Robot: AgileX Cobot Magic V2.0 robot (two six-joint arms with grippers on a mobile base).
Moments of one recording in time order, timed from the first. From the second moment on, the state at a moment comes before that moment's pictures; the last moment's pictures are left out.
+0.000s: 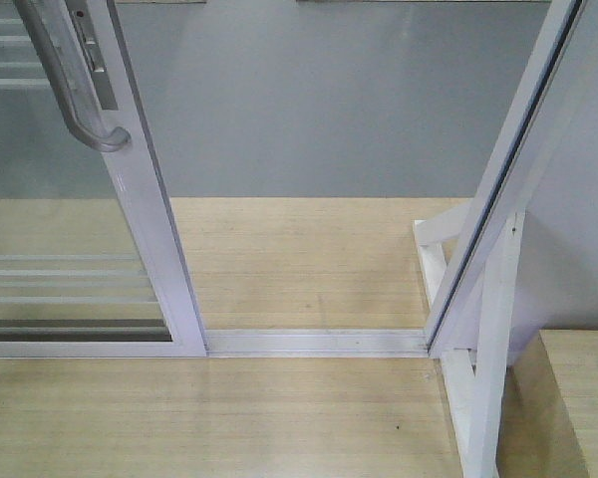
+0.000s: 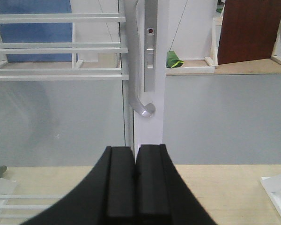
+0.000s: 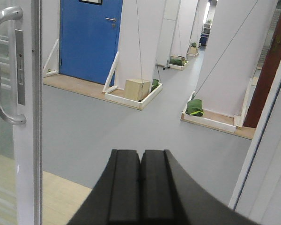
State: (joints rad) left arm -0.10 0.16 -0.28 0.30 0.37 -0.29; right arm 0.28 0.37 -0.40 0.32 0.17 -0.45
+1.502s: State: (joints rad) left arm -0.10 0.00 0.03 -0.04 0.05 0.11; right arm 0.28 0.37 -0.40 0.32 0.18 -0.45
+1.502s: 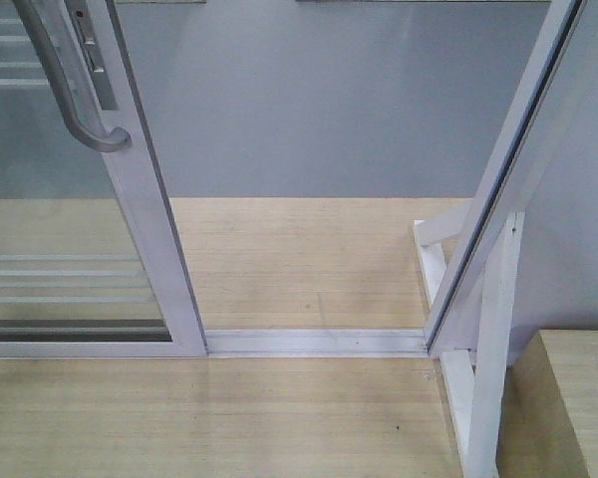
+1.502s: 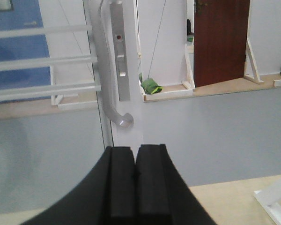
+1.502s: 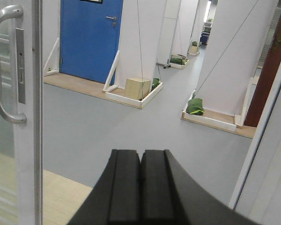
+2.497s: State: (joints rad) left arm -0.10 -0.01 0.03 -0.03 0.09 0.12; right arm 0.28 0.37 -0.40 0.31 0.18 -0.45
